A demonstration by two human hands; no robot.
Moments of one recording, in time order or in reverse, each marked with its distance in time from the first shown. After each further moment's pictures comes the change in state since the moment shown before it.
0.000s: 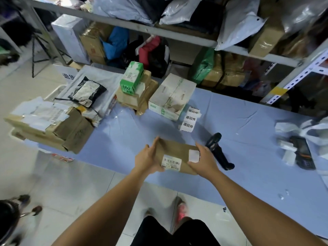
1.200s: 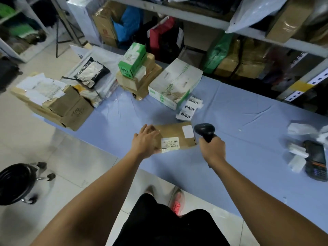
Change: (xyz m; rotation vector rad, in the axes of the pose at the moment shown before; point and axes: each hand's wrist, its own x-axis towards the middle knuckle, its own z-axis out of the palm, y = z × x) left_hand 0.017 0.032 0.025 0.154 0.108 0.023; right_hand 0.024 0.023 -0.058 0.182 0.167 0.209
